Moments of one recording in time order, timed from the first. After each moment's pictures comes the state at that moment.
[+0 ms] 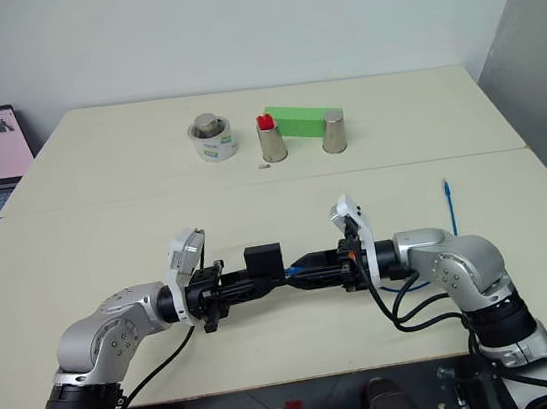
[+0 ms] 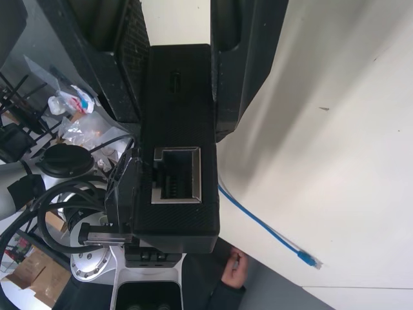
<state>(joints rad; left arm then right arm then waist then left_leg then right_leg) -0.32 0.58 0.00 -0.05 -0.71 0.69 -1.26 -0.51 -0.43 0.17 -0.22 0.72 0.97 0.91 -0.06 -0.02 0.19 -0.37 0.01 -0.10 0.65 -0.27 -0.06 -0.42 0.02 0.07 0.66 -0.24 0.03</state>
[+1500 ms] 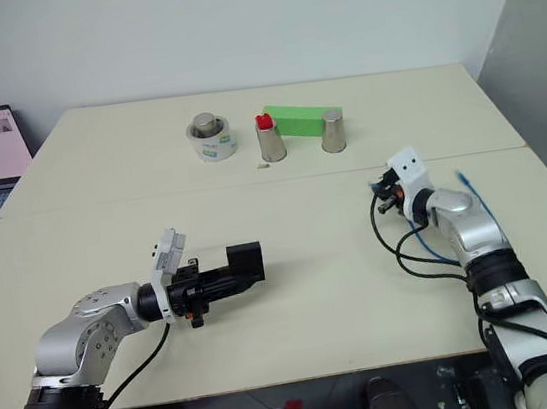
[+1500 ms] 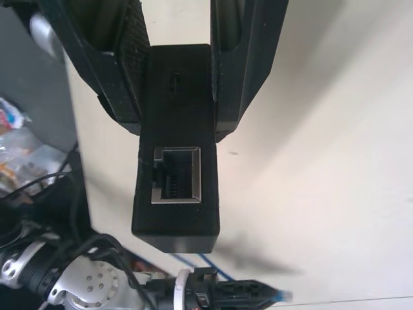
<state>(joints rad) -0.31 0.65 0.03 0.01 -0.59 0.58 -1.18 -0.77 -0.46 0.11 0.67 0.14 0.19 0.47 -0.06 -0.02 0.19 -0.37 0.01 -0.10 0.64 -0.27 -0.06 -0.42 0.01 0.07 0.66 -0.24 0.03</state>
